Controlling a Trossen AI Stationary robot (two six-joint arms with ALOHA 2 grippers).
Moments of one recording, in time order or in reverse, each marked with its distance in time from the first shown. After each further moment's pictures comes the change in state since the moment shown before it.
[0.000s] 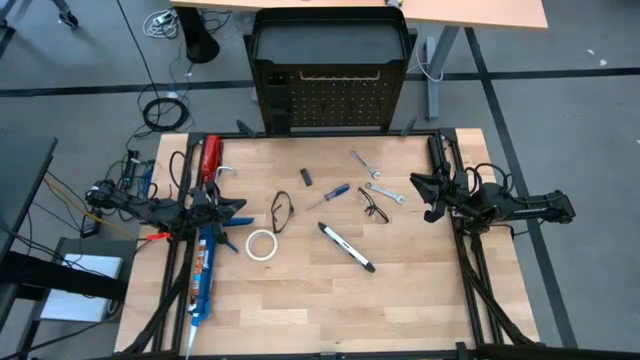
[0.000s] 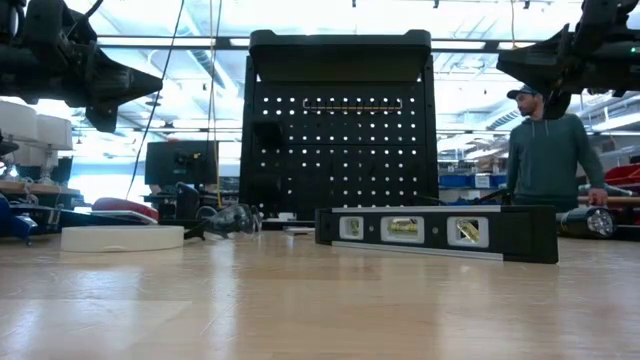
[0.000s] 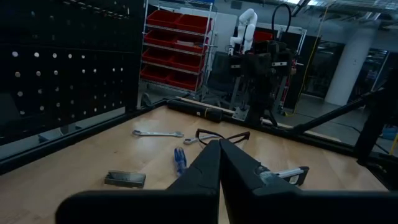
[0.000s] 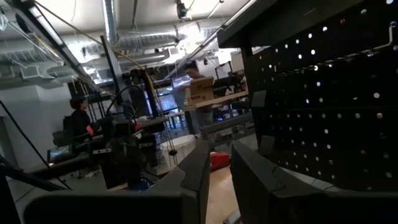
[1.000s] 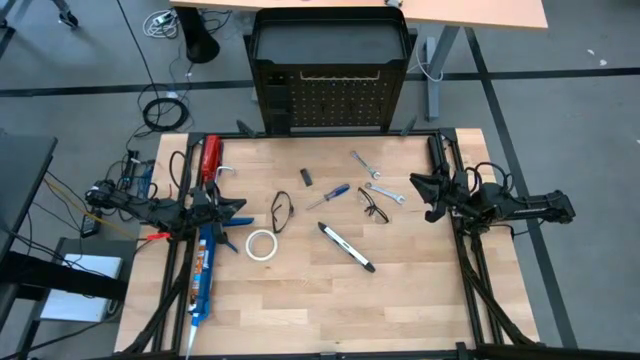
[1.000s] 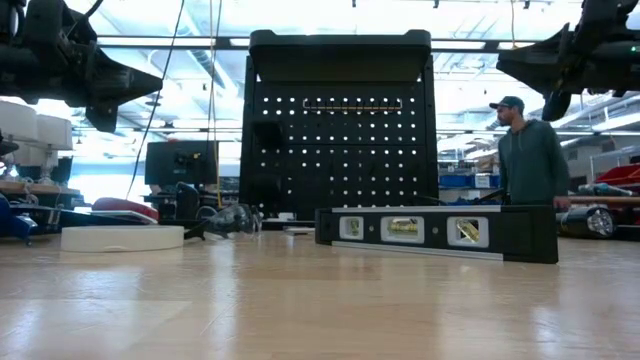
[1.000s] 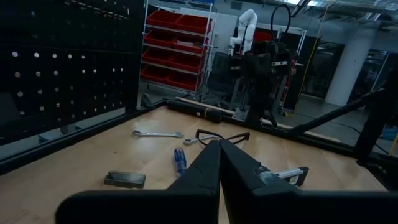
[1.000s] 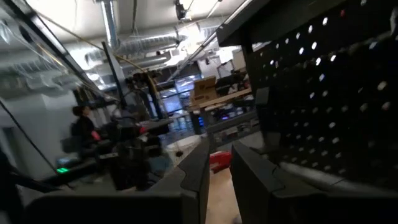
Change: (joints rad) left arm 0.000 0.000 0.000 0.005 0.000 0.000; right arm 0.002 0.000 0.000 -0.004 -0.008 0.079
